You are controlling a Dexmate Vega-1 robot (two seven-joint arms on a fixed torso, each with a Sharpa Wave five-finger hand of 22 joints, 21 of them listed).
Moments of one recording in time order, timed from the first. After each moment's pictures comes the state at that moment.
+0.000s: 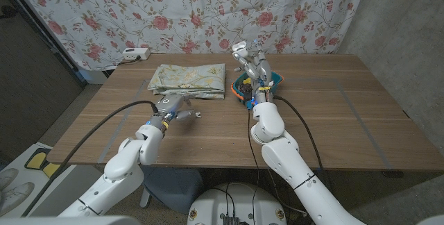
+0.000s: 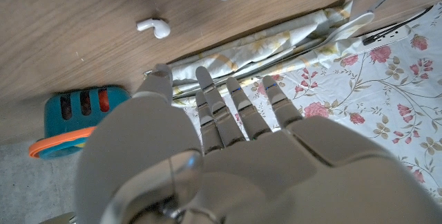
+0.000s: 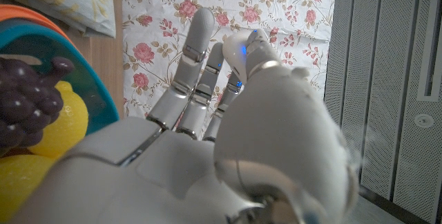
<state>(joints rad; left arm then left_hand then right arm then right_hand) 1.35 0.64 0.22 -2.05 0.96 0.31 0.07 0.94 0.07 0.32 -0.09 0.18 0.45 -0.16 0.21 0.20 0.68 -0.21 0.38 0.43 0.45 -0.18 0.20 0.28 0.27 0.12 0.22 0.18 -1.08 -0.13 -0.50 -1.85 0.28 0.20 -0.45 1.42 0.10 0.17 -0.15 0.22 0.12 -0.14 0.20 0.20 0.59 -0.15 0.78 0.59 0.80 -0.05 0.30 0.66 0.80 -0.08 1.21 0.18</state>
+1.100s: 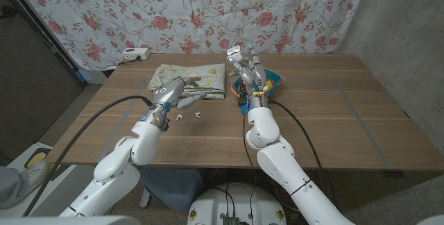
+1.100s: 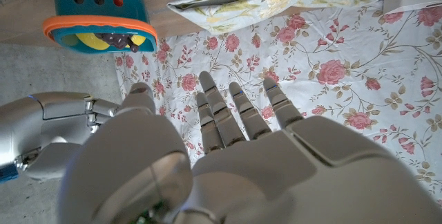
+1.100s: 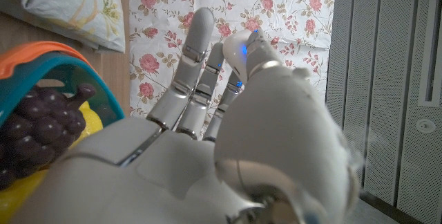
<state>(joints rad) 1.42 0.57 0.11 -2.15 0.81 0.12 0.20 0.71 0.05 0.25 -0.02 0.18 0.42 -0.14 0.20 0.20 0.66 -0.16 0.30 0.37 0.39 -0.15 0.21 0.23 0.24 0.14 0.21 0.18 -1.10 -0.11 -0.54 -1.84 0.26 0.22 -0.46 1.41 0.10 0.17 -0.15 0.22 0.12 -0.14 0.20 0.20 0.60 -0.15 0.78 0.59 0.80 -0.05 0.30 0.66 0.80 -0.08 1.21 0.18</state>
